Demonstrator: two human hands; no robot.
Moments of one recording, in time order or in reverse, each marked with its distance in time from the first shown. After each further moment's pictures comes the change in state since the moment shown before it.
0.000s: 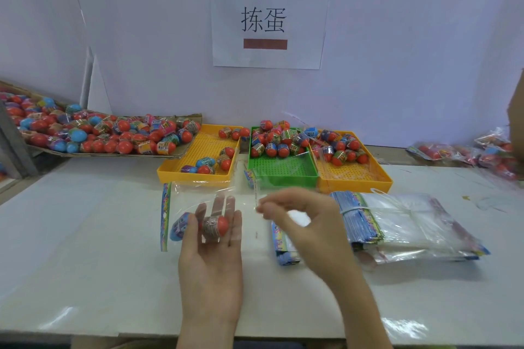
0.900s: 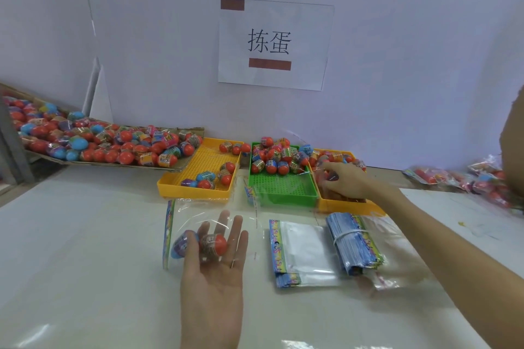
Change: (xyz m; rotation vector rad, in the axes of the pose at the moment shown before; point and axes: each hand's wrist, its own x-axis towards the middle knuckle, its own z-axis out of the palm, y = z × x) left_hand 0.008 -0.003 -0.003 -0.052 0.002 -0.060; right_hand 0.159 0.121 -0.128 -1.026 -0.477 0.241
